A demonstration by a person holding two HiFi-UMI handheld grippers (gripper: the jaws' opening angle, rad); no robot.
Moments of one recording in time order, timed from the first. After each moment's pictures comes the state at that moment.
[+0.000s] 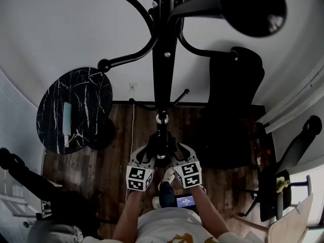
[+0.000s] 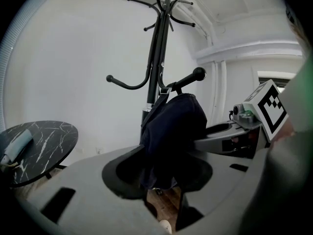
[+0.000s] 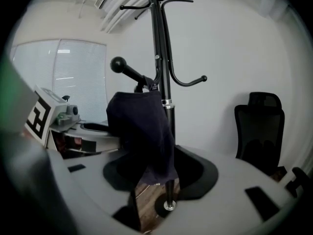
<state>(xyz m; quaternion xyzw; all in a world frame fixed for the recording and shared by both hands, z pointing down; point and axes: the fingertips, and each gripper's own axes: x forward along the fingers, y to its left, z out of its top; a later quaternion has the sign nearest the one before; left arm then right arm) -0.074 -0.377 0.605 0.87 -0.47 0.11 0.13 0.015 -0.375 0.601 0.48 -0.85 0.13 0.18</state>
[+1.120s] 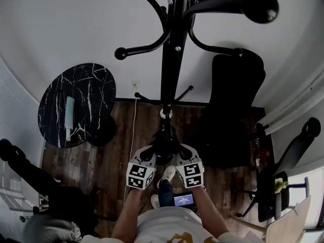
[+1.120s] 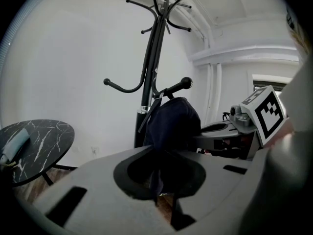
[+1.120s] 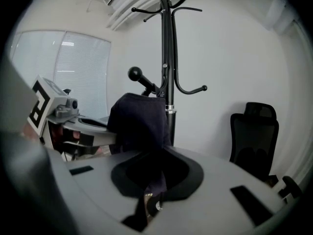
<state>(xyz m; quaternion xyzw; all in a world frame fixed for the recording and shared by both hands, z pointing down) -0.073 -0.353 0.594 0.88 -0.44 0.11 0.13 0.017 -0.356 0.588 0.50 -0.84 0.08 0.19</state>
